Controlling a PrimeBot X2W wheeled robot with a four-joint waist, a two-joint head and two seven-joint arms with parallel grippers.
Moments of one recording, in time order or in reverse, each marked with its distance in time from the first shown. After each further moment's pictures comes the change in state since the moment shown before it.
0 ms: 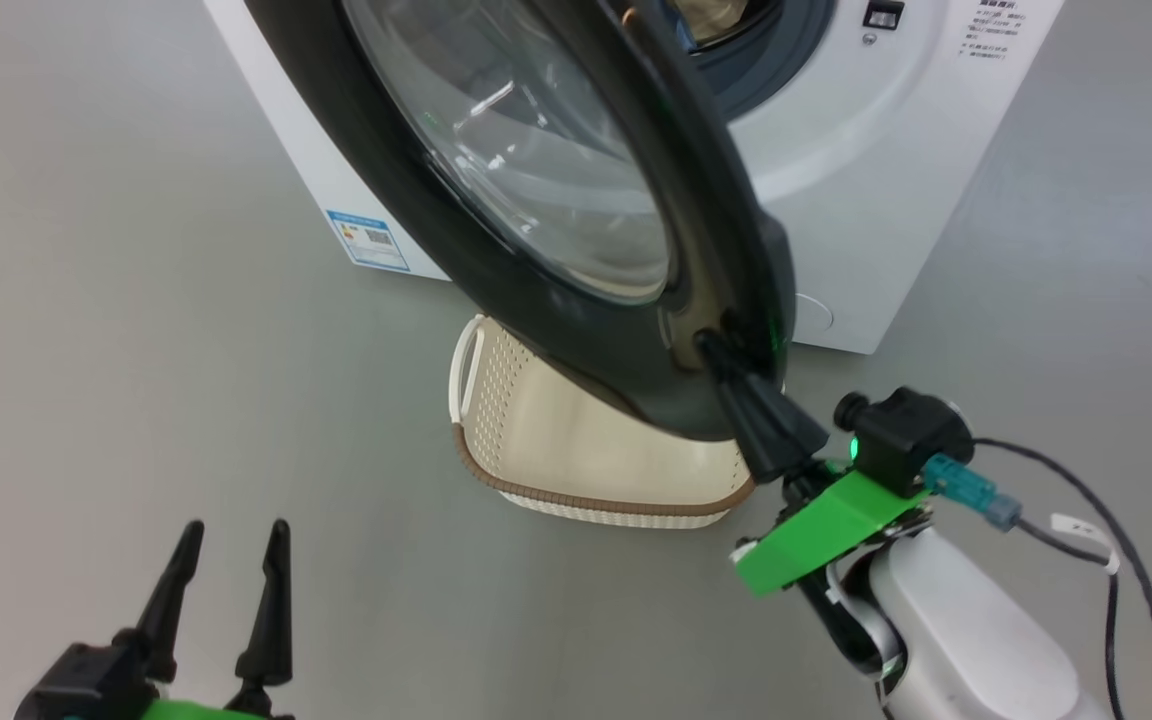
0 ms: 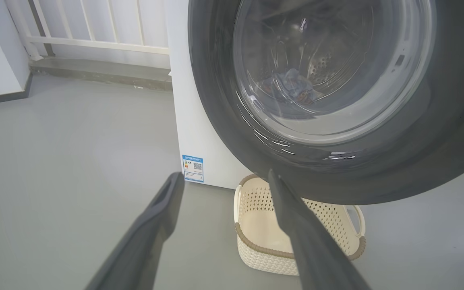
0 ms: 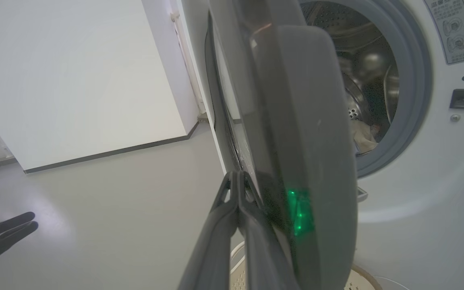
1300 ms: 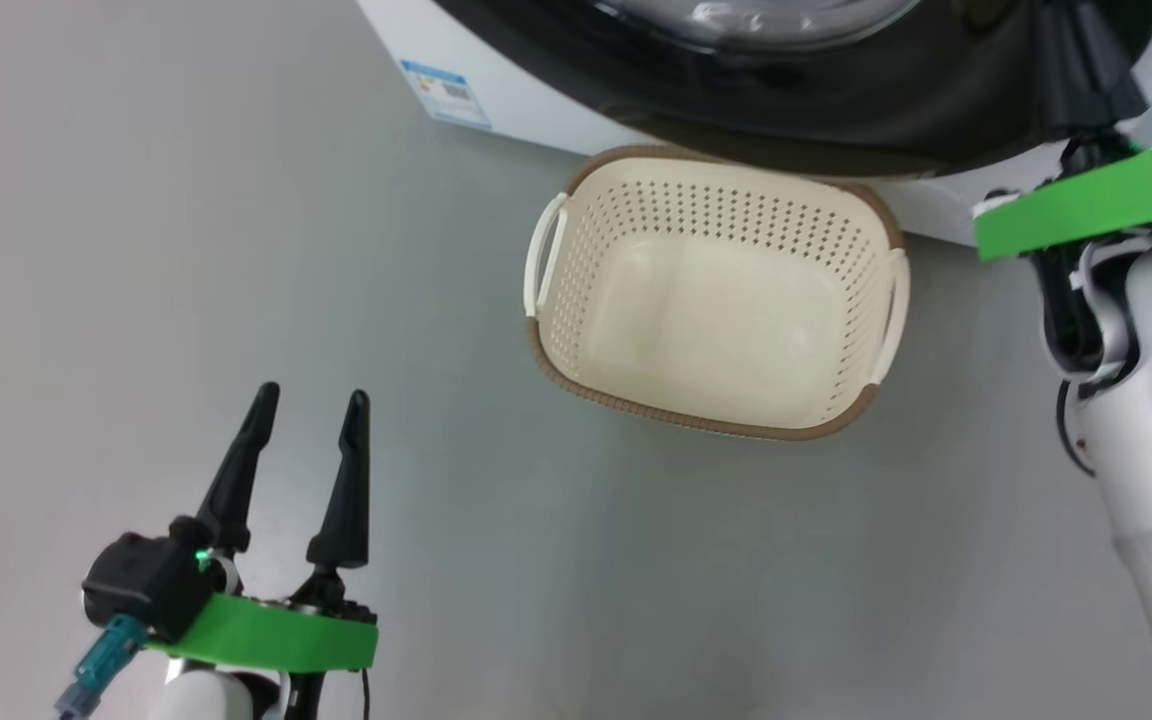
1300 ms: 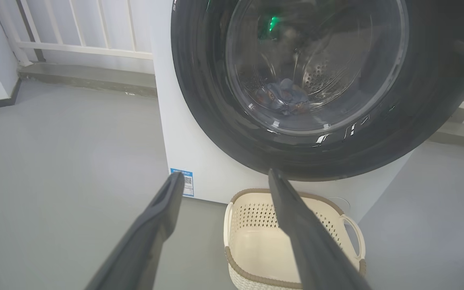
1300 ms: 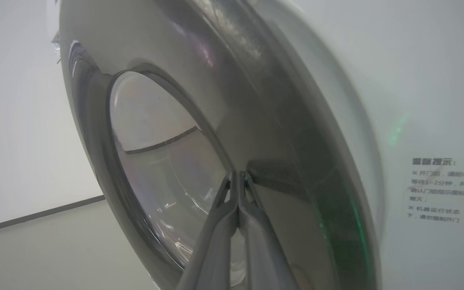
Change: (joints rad) left arm -0.164 -0.052 -0.106 -0.073 -0.029 0.000 0.000; right arm -0.359 -0.113 -0.338 0.091 -0.023 0.004 0.000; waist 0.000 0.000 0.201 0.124
